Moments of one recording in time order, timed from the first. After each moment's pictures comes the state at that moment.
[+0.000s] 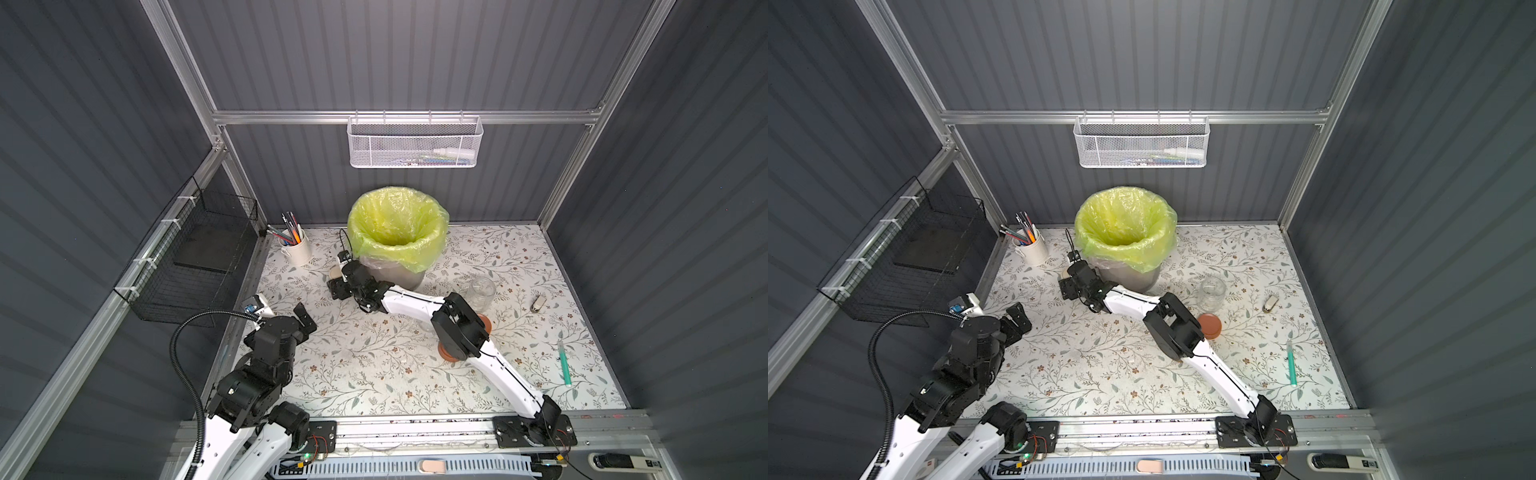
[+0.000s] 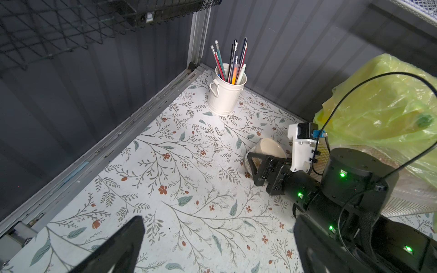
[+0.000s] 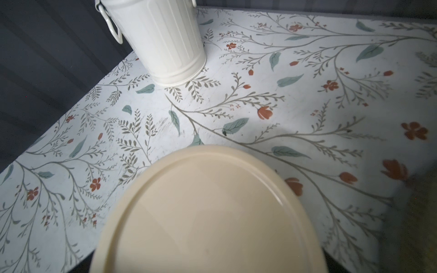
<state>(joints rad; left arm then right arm) -0.49 0.51 0.77 -0.80 -0.63 -0.64 0.92 2.60 2.10 -0.03 0.12 0.33</state>
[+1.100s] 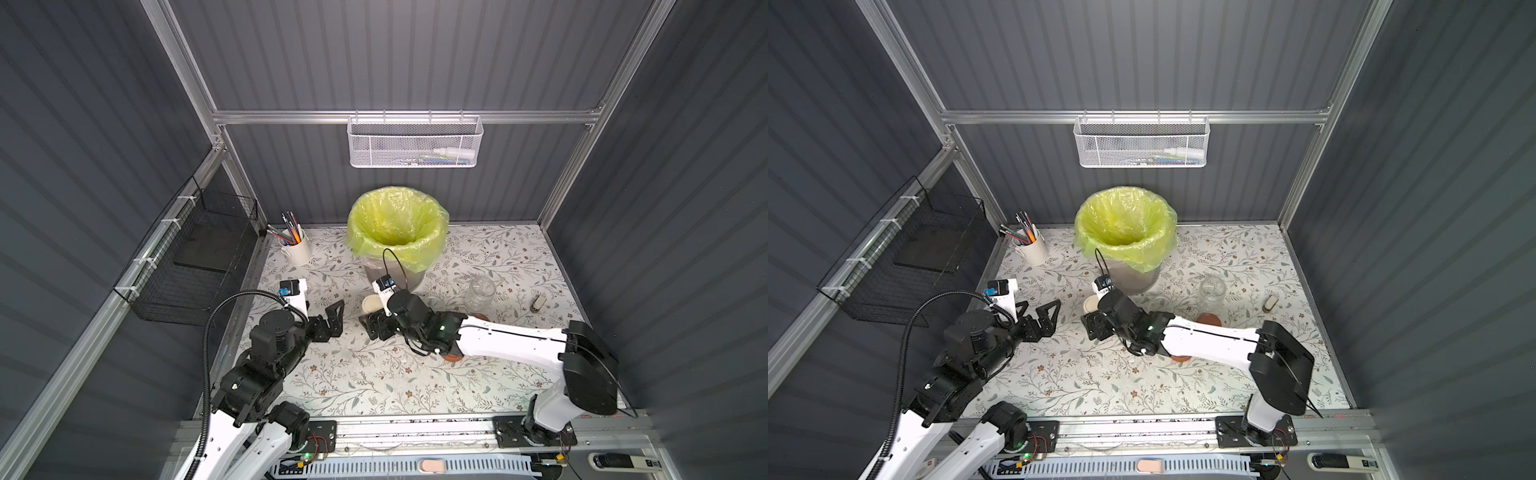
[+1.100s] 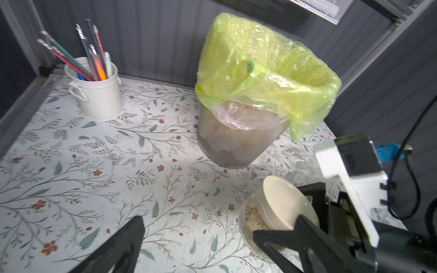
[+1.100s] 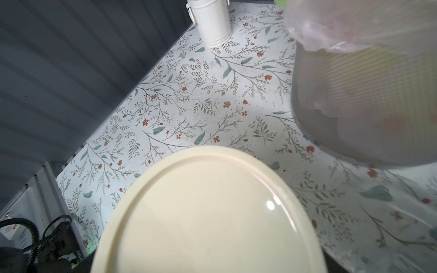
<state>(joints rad) -0.49 0.55 0.77 -0.57 -0.05 -0.36 1.09 1.57 1.09 -0.09 0.19 0.47</state>
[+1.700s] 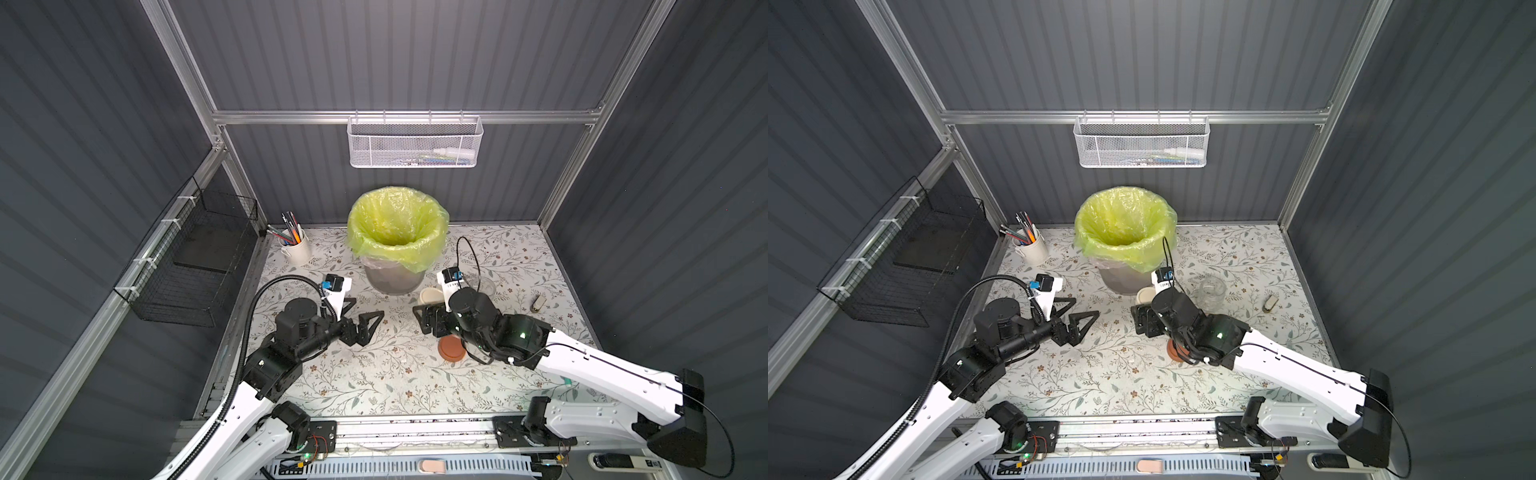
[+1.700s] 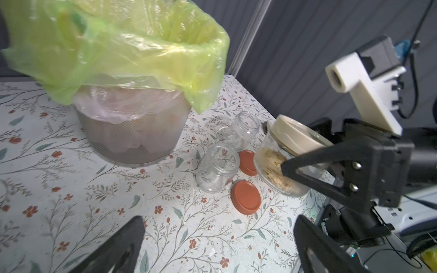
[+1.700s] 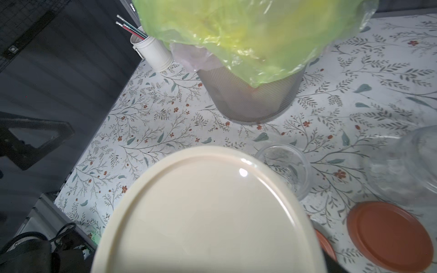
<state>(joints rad) -0.64 0.72 0.73 -0.32 0.28 -0.29 1.00 1.13 1.04 -0.53 0.32 0.61</state>
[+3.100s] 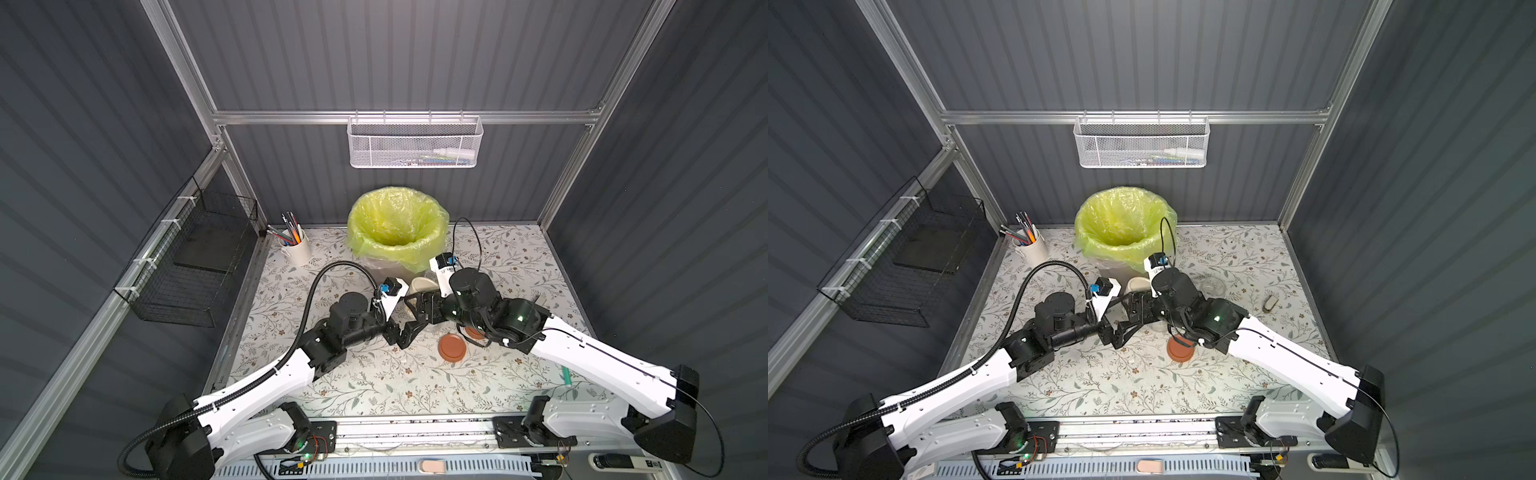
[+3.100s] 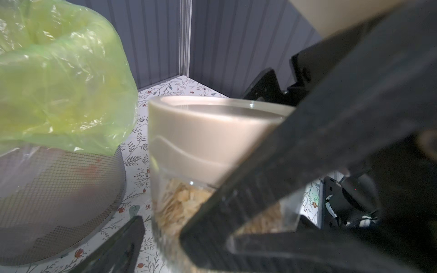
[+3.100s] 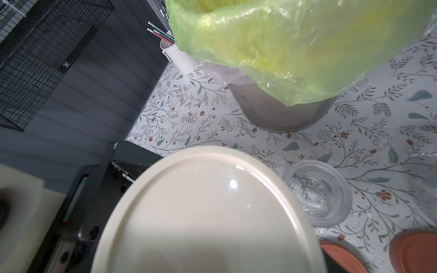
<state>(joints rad) -0.85 1.08 0.71 0.10 0.27 -0.10 0.94 1.20 1.15 -0.50 0.11 0.59</state>
